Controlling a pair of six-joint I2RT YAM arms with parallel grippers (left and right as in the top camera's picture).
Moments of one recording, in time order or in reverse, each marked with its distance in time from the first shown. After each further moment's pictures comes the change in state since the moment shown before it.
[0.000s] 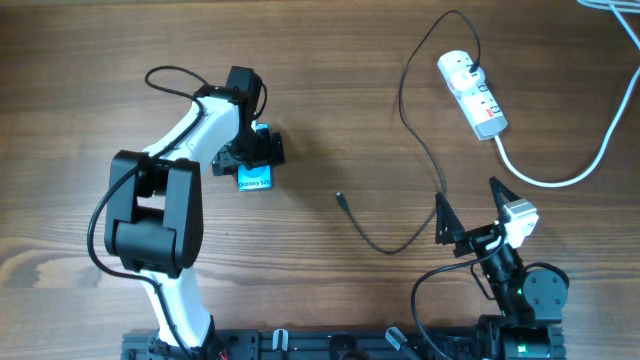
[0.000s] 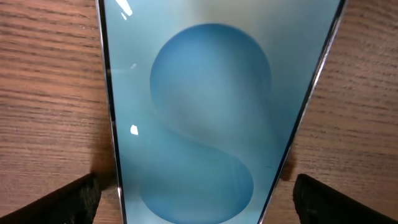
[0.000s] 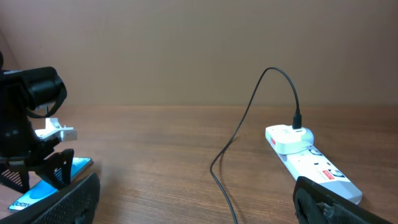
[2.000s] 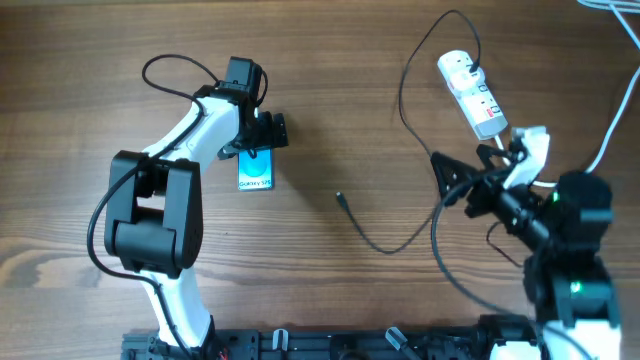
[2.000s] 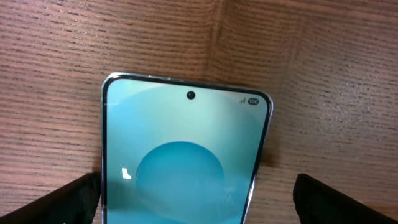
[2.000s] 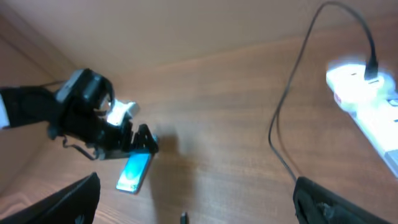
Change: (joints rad) left arm 0.000 -0.003 -0.003 0.200 -0.009 -0.015; right arm 0.000 0.750 0.716 -0.469 -0.186 0.132
